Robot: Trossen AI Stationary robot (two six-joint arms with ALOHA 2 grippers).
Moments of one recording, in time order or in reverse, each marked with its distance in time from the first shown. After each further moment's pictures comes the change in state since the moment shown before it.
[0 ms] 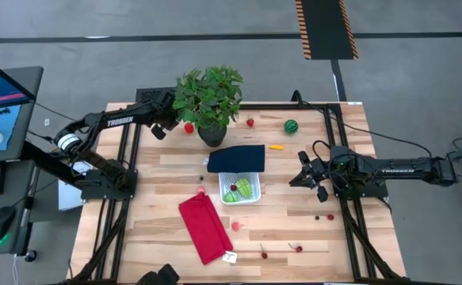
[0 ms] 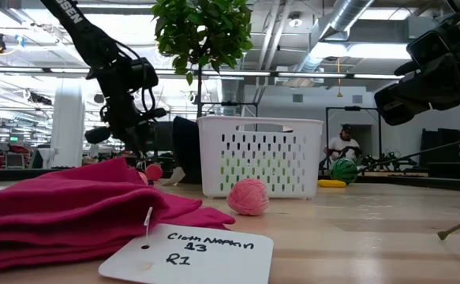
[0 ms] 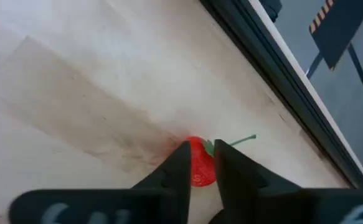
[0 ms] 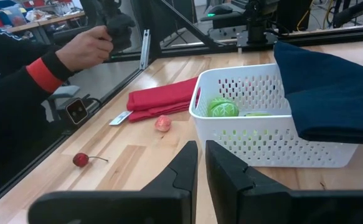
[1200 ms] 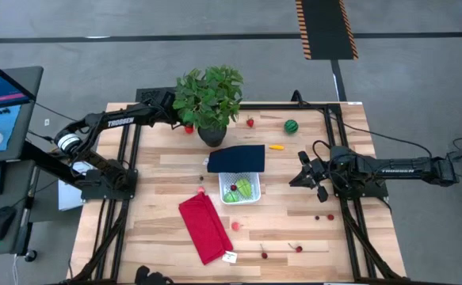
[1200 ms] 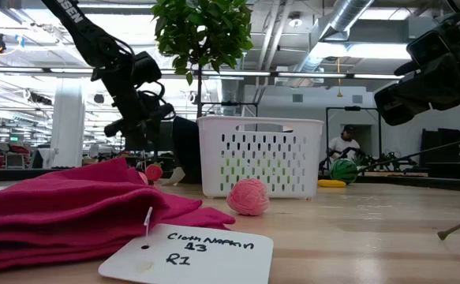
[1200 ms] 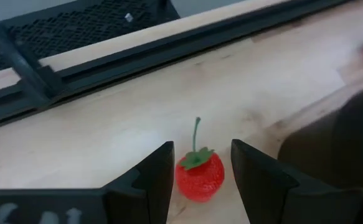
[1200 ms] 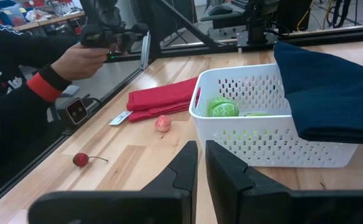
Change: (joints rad) left arm -0.021 0.001 0.000 0.131 0.050 1.089; right arm 0.000 0.000 0.000 0.000 0.000 0.000
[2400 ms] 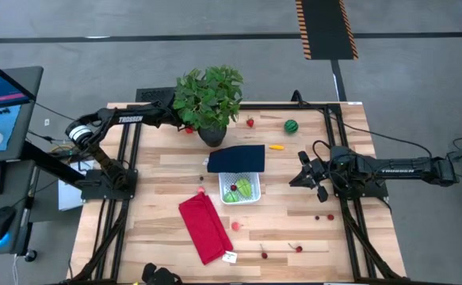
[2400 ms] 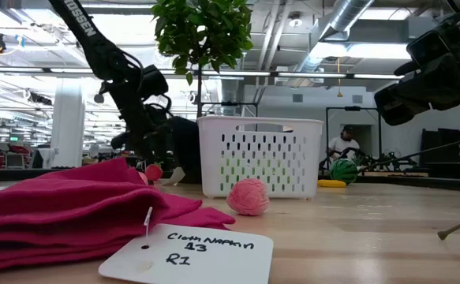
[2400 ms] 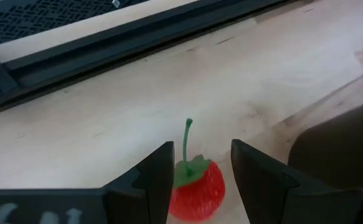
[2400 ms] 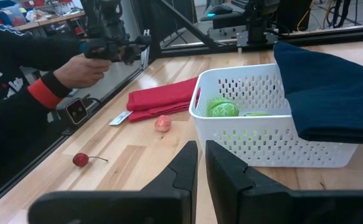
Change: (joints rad) left arm -0.015 0.136 0.012 0.084 0.013 -0.004; right arm 0.000 0.000 0.000 0.000 0.000 0.000
